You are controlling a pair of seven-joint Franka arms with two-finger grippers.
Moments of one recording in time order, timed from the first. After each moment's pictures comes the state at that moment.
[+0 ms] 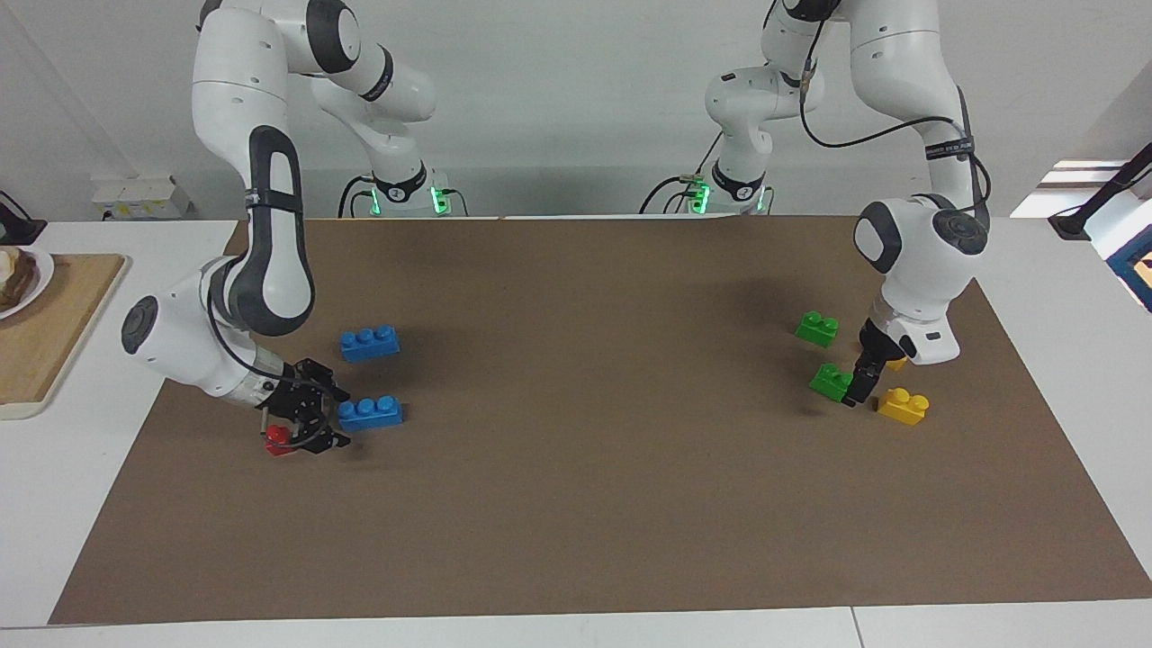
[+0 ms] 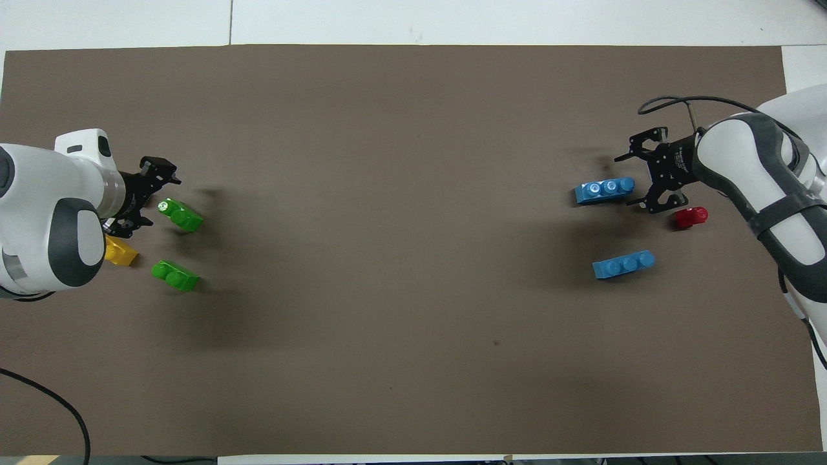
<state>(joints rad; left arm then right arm) 0.11 0.24 -0.09 -2.07 -0.02 2.43 -0.84 -0.16 0.49 0.03 -1.74 0.45 2.09 0.97</state>
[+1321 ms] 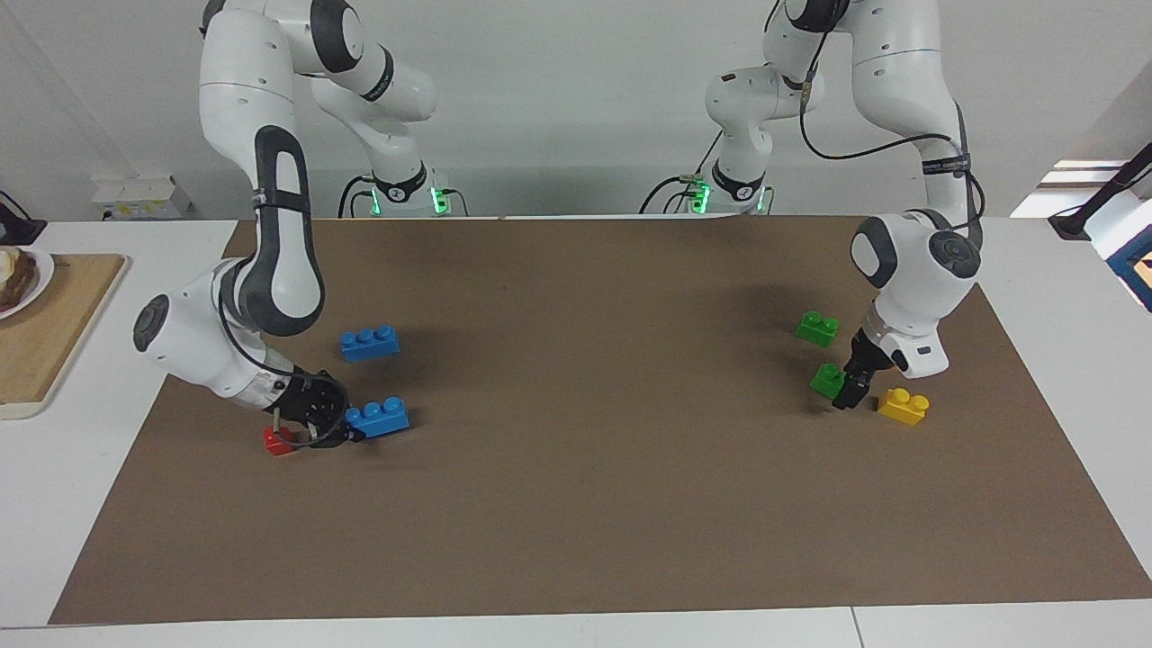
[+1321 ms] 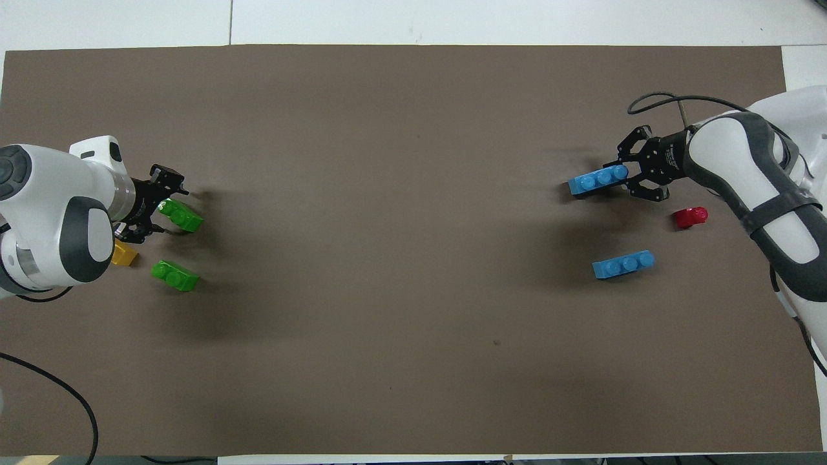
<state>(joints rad) 0.12 0.28 -0.10 -2.06 -0.03 2.39 -0.87 -0.13 0.48 0.05 -1.69 0.52 2.09 1.01</state>
